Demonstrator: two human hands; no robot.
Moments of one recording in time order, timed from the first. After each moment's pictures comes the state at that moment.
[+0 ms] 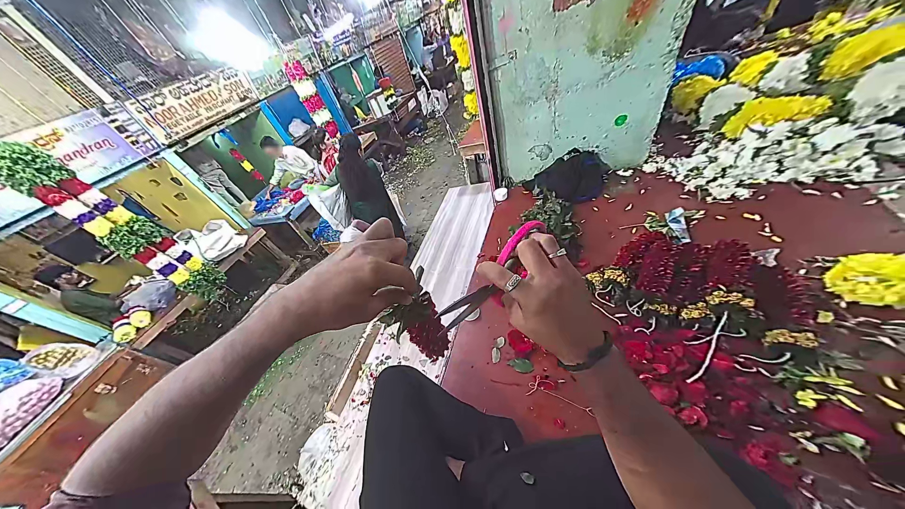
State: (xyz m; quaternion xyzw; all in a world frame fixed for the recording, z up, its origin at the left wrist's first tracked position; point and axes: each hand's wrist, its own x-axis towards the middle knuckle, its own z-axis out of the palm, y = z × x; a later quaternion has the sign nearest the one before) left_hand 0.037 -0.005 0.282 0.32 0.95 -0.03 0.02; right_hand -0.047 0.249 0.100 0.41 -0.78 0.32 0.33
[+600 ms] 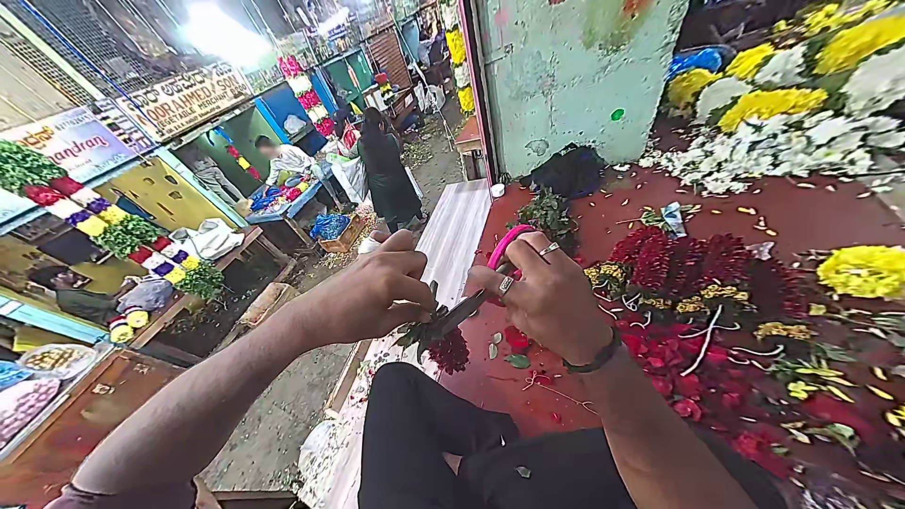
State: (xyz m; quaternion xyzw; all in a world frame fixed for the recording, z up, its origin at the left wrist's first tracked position) left_hand 0.041 0.019 0.269 0.36 0.93 0.03 0.02; right_hand -0.043 0.259 0.114 0.46 -0.76 0.32 0.33
